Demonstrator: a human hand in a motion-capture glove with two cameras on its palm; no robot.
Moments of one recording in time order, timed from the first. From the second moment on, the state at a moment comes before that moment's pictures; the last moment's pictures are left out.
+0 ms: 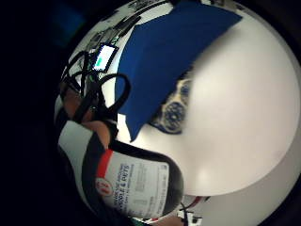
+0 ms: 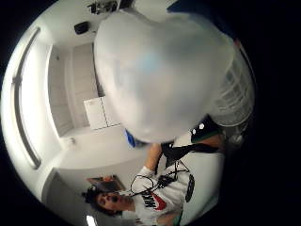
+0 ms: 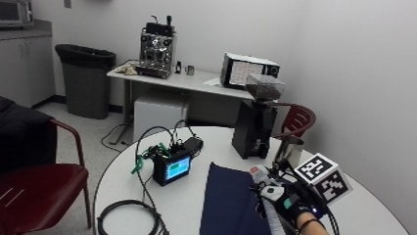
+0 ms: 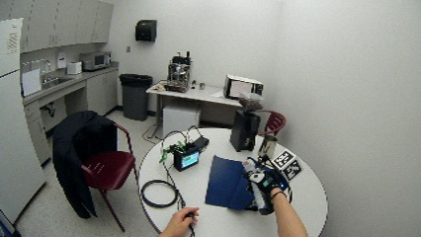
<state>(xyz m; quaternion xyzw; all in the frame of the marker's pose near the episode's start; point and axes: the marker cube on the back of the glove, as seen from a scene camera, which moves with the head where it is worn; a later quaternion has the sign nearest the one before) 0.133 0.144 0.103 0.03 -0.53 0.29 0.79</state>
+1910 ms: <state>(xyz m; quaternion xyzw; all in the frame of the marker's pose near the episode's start) 0.074 0.197 0.173 0.04 -0.37 0.17 0.91</state>
